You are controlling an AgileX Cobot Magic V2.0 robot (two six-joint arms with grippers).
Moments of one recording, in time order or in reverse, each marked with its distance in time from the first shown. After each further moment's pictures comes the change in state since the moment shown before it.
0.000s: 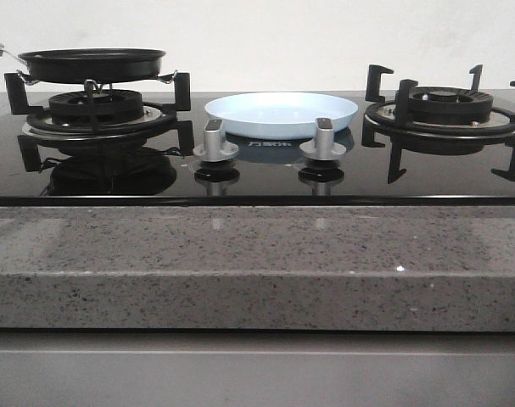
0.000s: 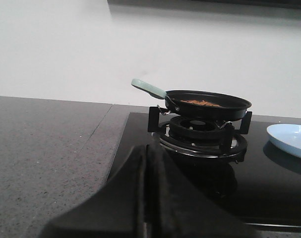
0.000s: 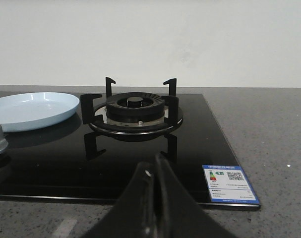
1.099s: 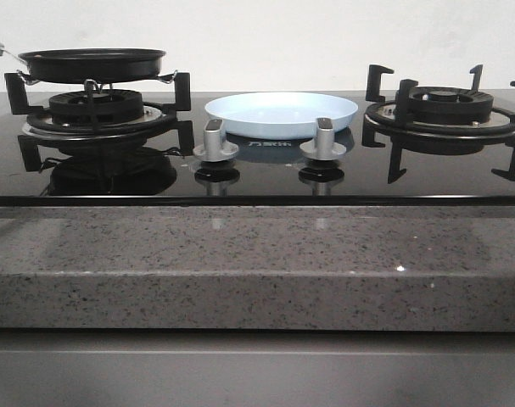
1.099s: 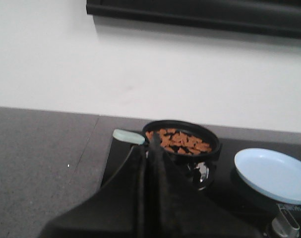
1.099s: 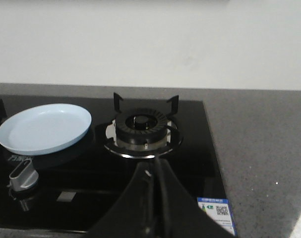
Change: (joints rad) left arm 0.000 0.311 -0.694 -0.041 0.544 0.000; right arm 0.000 0.293 -0.653 0.000 0.569 0.000
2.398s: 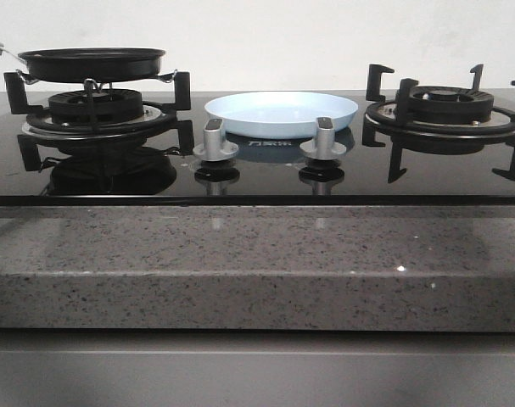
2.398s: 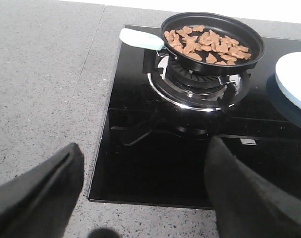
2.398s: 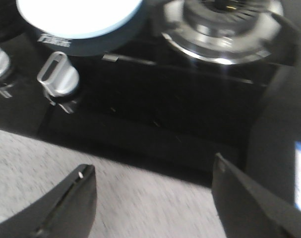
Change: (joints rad) left arm 0.000 0.348 -0.043 0.026 0.098 0.000; right arm 0.167 0.651 -0.273 0.115 0.195 -0.089
